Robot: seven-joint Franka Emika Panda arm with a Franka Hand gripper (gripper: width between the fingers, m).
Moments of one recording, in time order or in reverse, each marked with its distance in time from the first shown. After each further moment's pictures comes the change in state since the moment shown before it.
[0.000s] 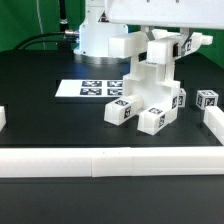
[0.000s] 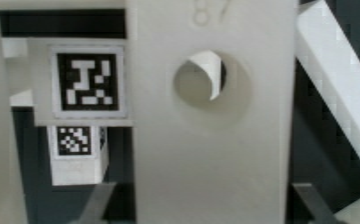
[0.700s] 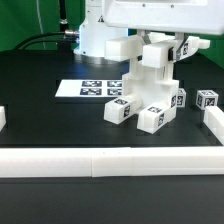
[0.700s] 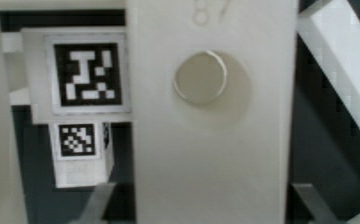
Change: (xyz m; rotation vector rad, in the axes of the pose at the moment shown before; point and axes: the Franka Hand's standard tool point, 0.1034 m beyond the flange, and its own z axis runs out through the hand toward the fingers) arm -0.002 0.006 0.008 -0.010 -0.003 0.017
